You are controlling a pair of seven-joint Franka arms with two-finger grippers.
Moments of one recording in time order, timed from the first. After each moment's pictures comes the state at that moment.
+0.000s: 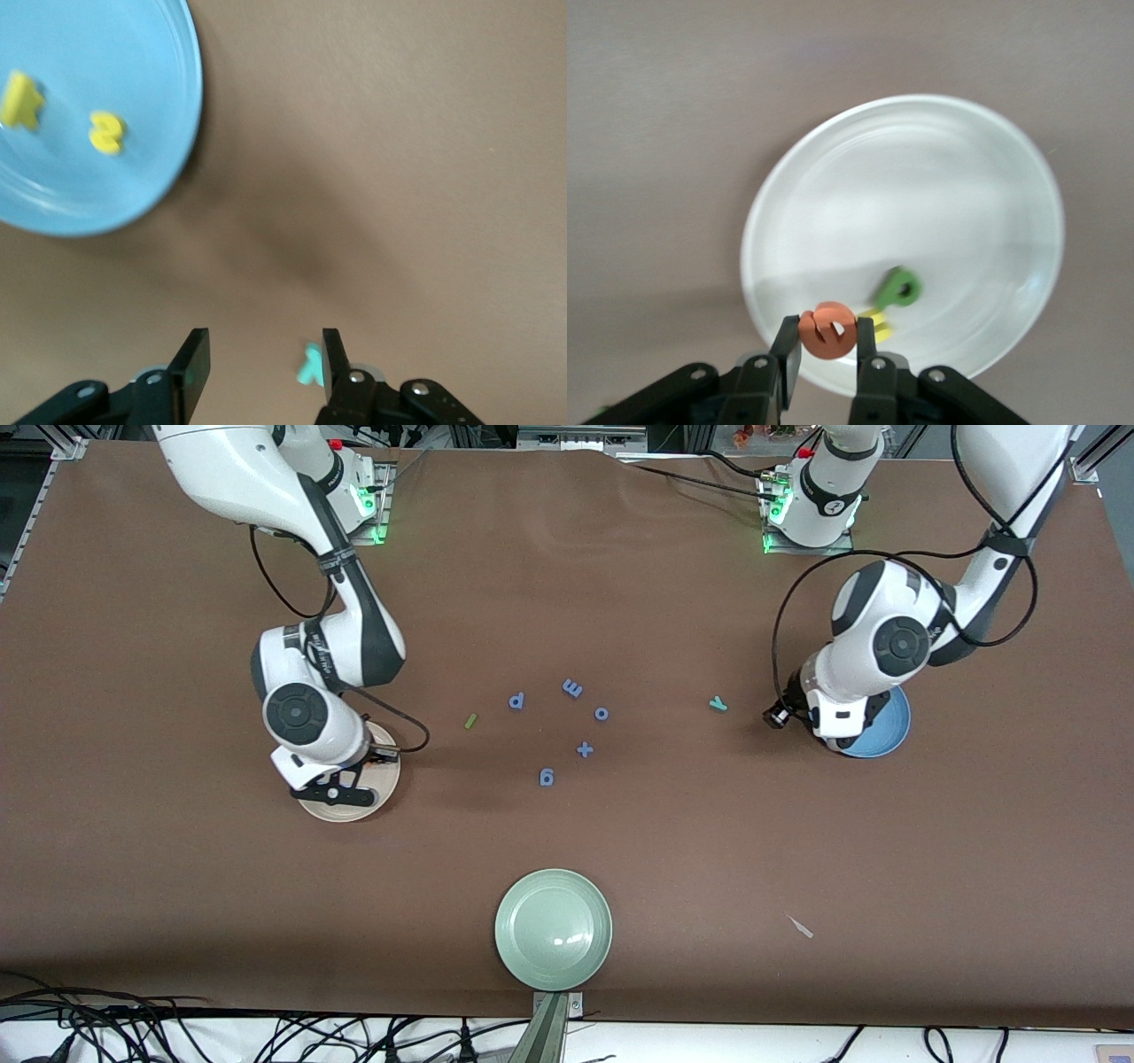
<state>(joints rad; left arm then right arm) 0.53 0.32 -0.81 -2.24 0.13 2.31 -1.26 0.48 0.55 -0.21 -1.75 0.02 2.12 0.36</state>
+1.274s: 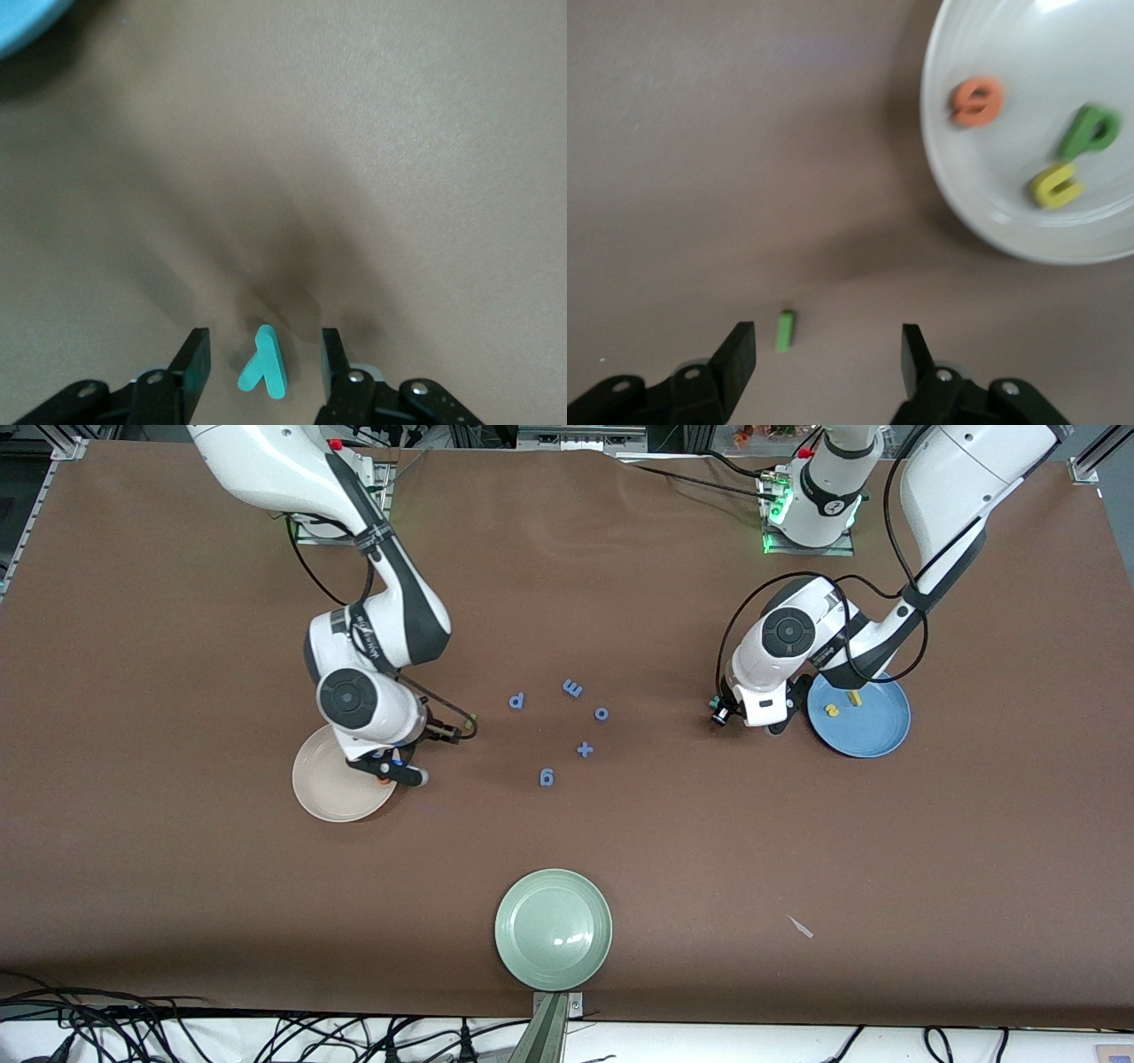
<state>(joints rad) 0.40 0.55 -0.80 -2.26 0.55 2.48 -1.80 0.53 0.54 -0.07 -1.77 0.17 2.12 0.68</state>
